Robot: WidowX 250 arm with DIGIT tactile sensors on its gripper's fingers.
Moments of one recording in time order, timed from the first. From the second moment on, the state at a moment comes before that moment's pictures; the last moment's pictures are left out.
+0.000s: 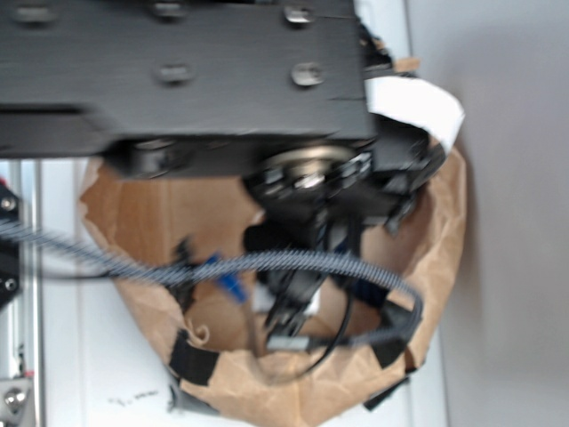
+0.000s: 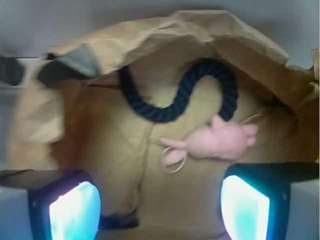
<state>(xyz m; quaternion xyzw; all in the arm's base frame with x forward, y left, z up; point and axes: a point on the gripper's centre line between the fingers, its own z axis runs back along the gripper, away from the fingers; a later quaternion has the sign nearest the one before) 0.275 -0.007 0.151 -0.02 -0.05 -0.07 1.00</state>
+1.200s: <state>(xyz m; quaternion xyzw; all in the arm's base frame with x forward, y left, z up) 0.255 0.058 0.096 0.00 -0.02 -0.19 0.98</state>
